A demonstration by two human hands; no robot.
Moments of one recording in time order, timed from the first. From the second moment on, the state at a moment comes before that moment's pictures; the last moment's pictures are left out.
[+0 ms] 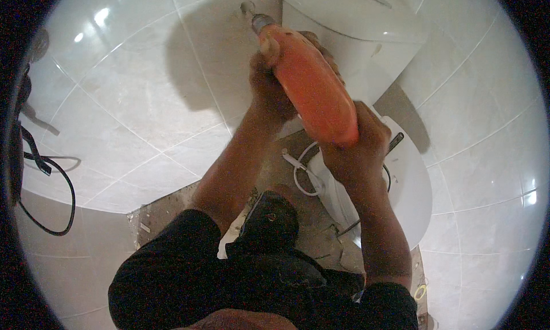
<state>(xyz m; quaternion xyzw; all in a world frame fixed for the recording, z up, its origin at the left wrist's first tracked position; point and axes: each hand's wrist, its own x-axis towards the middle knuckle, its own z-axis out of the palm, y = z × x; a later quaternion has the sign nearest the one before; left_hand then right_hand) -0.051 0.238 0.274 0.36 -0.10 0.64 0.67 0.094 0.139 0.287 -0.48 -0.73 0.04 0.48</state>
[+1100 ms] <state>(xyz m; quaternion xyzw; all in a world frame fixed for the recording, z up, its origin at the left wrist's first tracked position) -0.084 0.262 0.261 0.40 -0.07 0.62 0.68 0.063 0.161 0.263 -0.47 -0.71 0.13 0.51</state>
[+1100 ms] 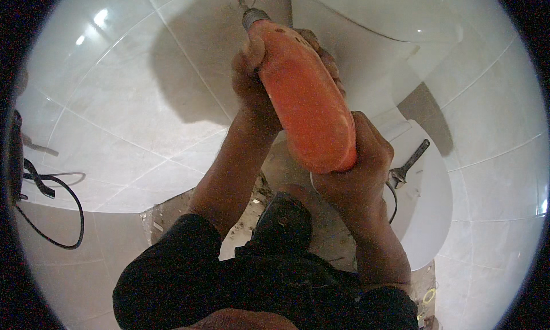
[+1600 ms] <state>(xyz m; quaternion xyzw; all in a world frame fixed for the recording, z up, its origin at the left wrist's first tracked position) -0.085 0.261 0.272 0.39 0.02 0.66 0.64 0.059 0.166 0.276 -0.47 -0.71 0.15 0.51</state>
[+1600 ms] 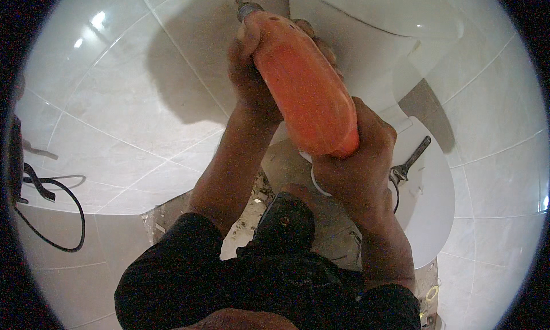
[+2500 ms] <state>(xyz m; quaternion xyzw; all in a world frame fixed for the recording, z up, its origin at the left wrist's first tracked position) -0.054 0.209 0.271 0.41 -0.03 0.59 0.69 0.106 0.120 0.272 -0.47 -0.71 0.13 0.51</state>
